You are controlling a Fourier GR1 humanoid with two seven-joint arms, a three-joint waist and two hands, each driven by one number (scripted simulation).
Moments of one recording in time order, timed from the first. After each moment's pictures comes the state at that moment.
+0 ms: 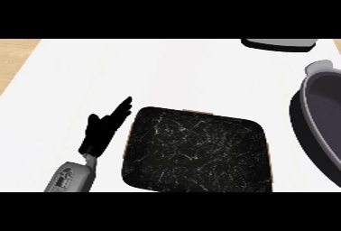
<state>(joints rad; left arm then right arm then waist) -0.18 0.16 -0.20 -1.32 0.07 -0.11 0.13 -0.05 -1.26 0.36 -1.44 -0.05 -0.17 0.69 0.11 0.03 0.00</state>
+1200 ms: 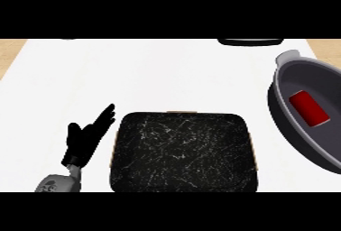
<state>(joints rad) -0.08 0.20 -0.13 -1.35 0.08 -0.10 0.12 -0.35 -0.82 -0.12 -1.16 -0.14 -0.60 0.27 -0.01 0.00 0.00</state>
